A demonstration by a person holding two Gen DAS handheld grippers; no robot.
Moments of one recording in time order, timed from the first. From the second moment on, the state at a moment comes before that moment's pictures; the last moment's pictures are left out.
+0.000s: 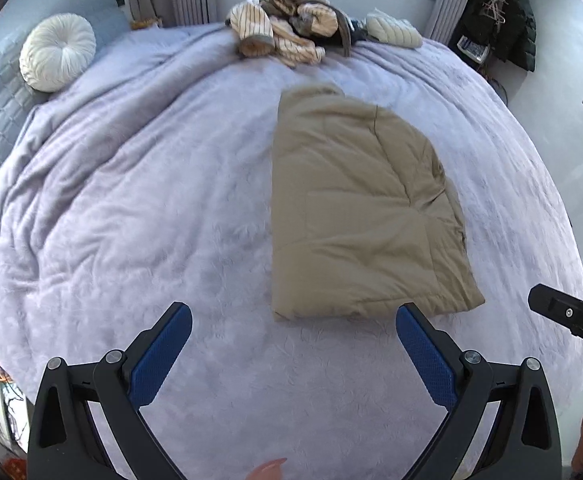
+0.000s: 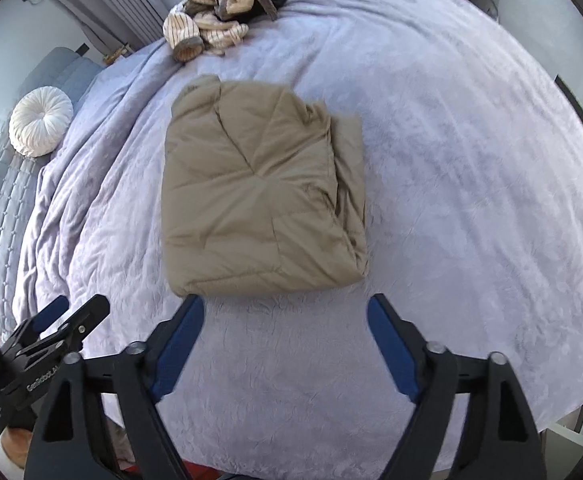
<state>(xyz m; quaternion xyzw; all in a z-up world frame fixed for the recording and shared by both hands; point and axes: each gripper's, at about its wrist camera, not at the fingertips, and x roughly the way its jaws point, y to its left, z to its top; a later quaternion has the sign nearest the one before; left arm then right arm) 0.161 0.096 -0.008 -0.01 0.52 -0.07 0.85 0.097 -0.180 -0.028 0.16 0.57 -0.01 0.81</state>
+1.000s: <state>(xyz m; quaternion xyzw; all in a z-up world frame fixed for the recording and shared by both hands) 0.141 0.097 0.053 -0.01 0.50 -0.06 0.86 0.066 -0.153 0.042 0.10 0.51 -0.07 0.85</state>
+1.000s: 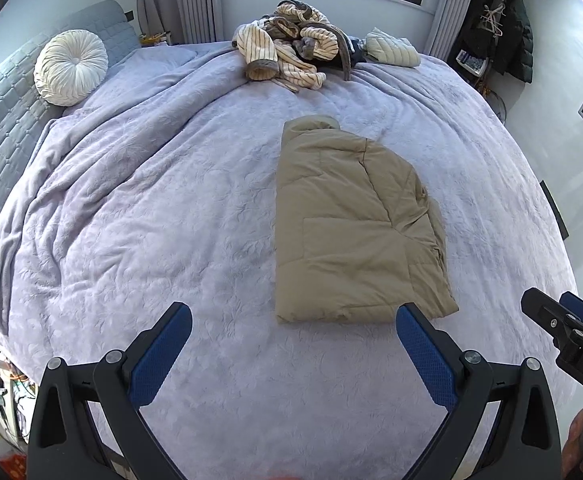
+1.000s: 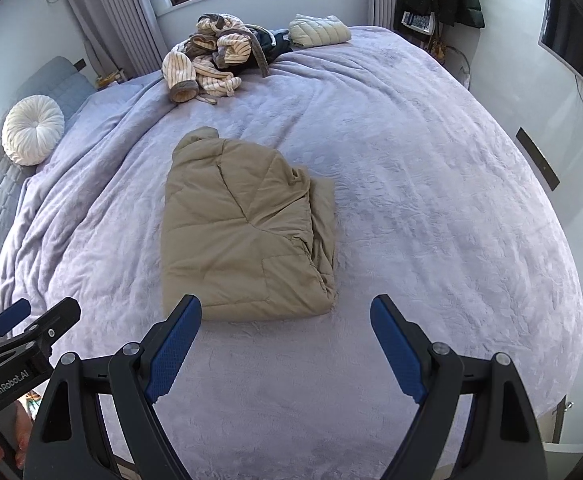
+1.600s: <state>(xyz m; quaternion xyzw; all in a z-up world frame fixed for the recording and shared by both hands) 0.137 0.094 0.056 0.00 0.50 -0.07 0.86 0.062 -0.151 0.044 0.10 0.50 -0.07 0.85</state>
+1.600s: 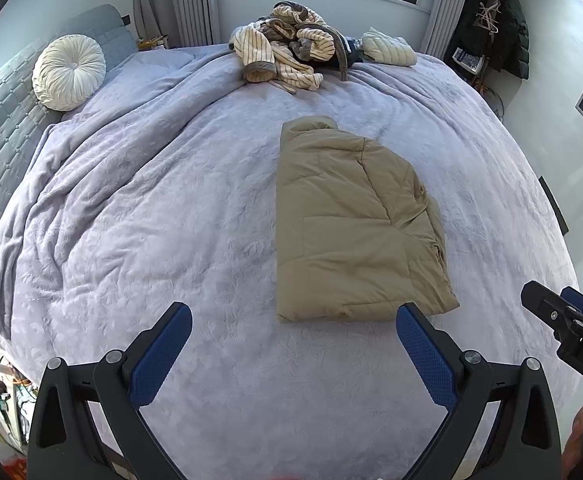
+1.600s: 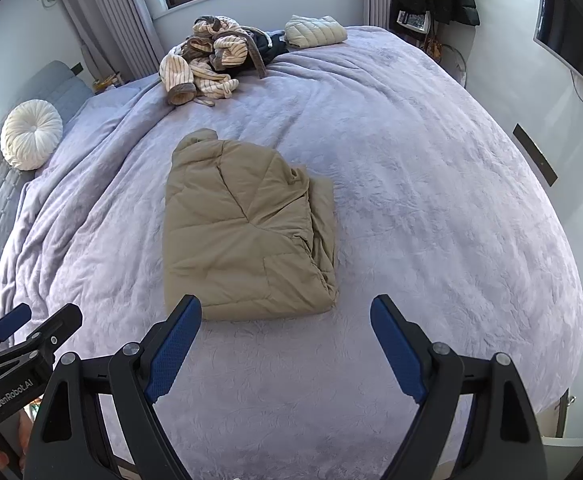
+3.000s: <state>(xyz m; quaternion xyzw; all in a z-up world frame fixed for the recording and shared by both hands) 0.149 0.094 0.054 0.00 0.50 -0.07 0.86 0.059 -0.148 0.045 0.10 0.51 -0.08 0.85</state>
